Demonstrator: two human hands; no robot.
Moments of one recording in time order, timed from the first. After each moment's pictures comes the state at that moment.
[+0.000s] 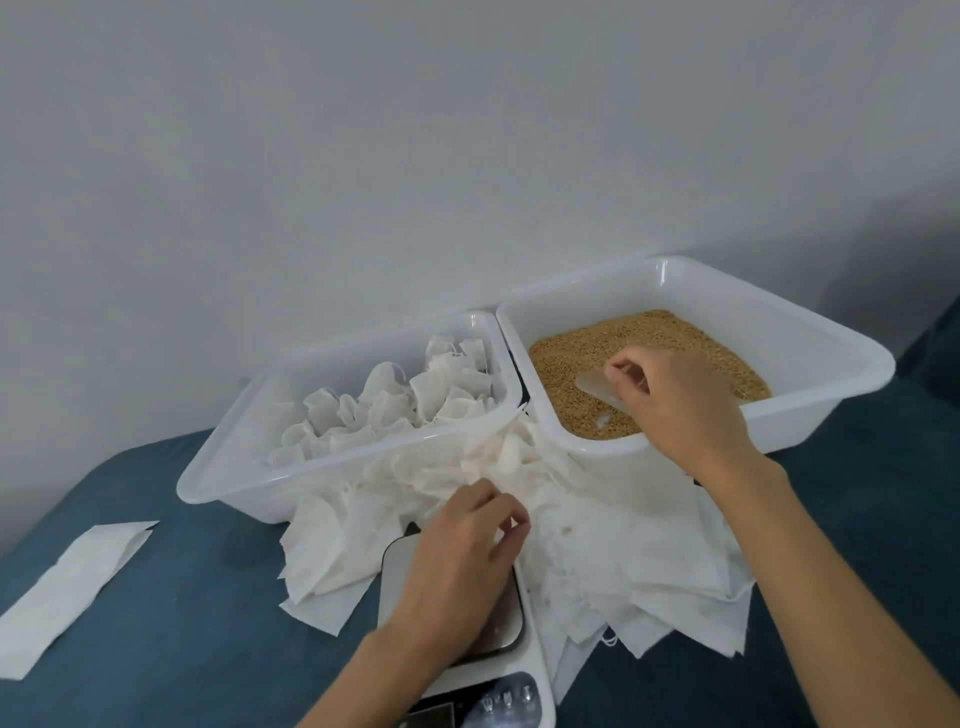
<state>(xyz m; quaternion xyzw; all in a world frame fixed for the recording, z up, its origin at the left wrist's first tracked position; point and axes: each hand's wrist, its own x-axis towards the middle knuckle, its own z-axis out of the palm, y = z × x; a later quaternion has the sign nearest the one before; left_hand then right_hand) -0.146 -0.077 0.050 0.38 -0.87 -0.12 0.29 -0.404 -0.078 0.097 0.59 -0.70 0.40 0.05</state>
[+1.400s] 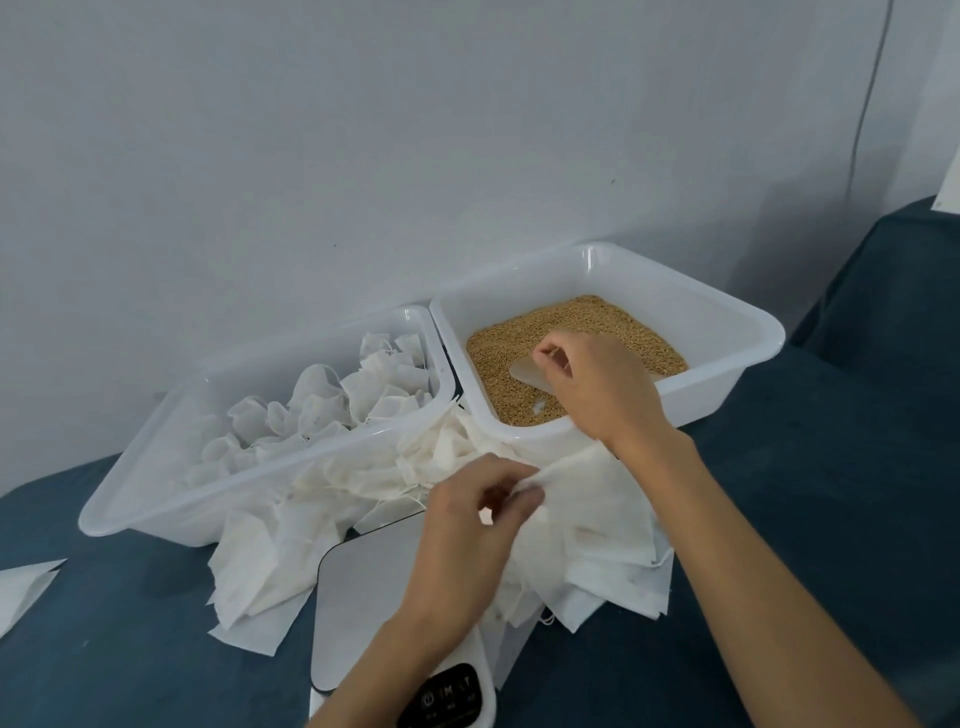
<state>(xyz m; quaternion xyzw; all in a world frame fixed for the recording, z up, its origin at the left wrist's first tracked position) -0.200 -0.054 0.064 0.32 -0.80 -0.35 0.37 -0.405 -0.080 0.094 0.58 -0.71 0.40 0.05</state>
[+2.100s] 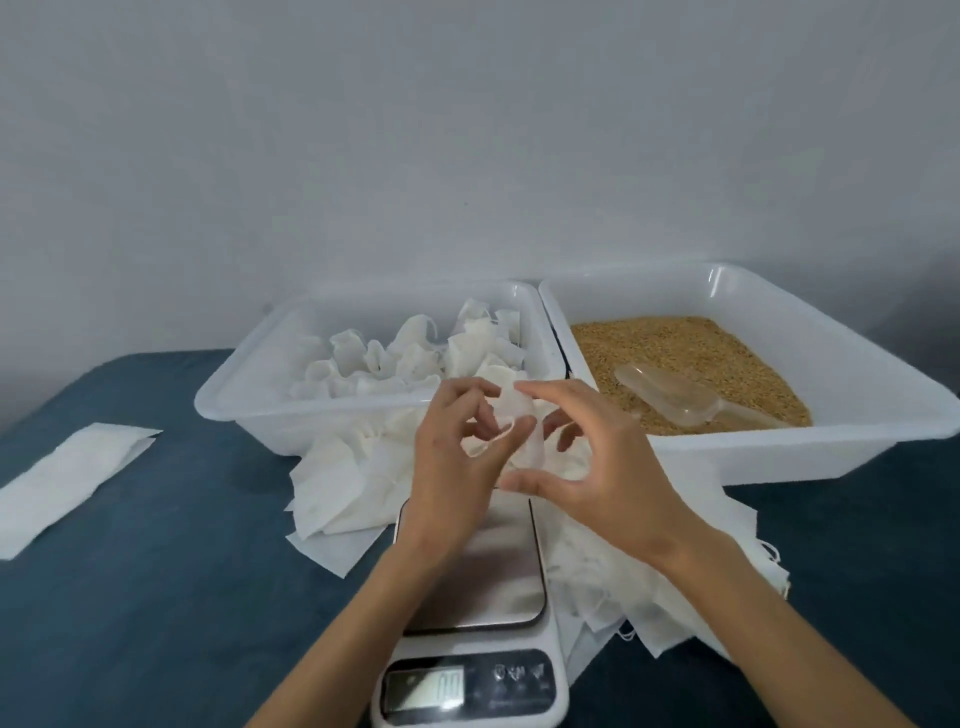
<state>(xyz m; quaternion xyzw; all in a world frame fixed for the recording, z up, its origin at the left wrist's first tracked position) -0.141 -0.105 0.072 0.36 -0.69 -0.31 0.55 -0.306 -0.063 0.079 0.73 -0.47 0.48 -0.14</state>
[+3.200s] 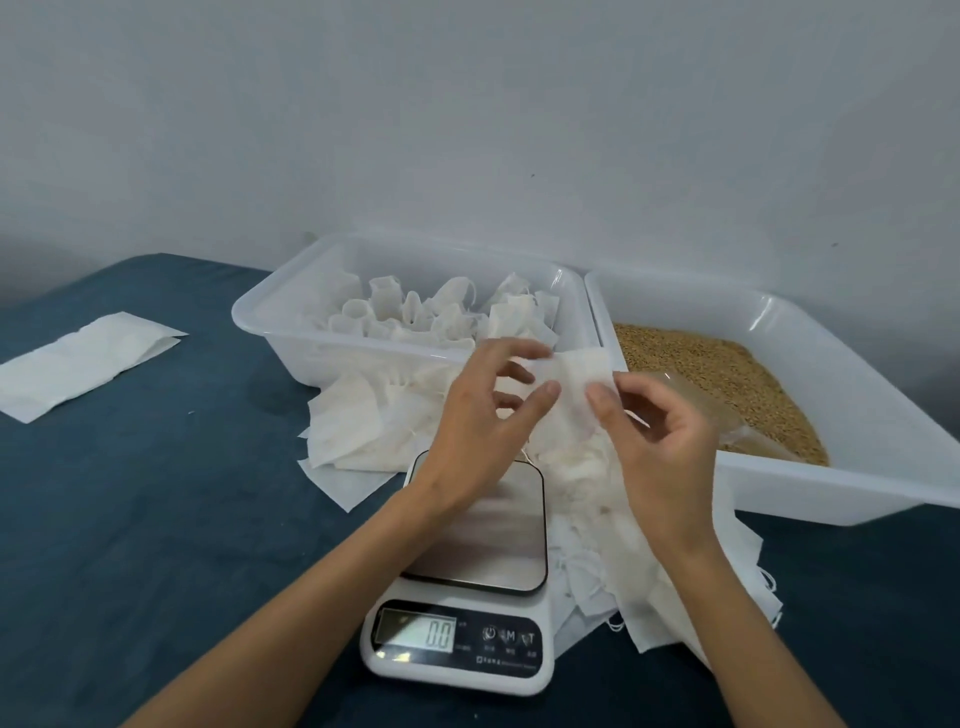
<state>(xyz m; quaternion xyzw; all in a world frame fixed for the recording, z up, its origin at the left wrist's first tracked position) -0.137 -0.102 0.077 0.35 -0.66 -0.38 0.55 -0.299 -0.064 0.079 0.57 -0.46 0.66 -0.20</state>
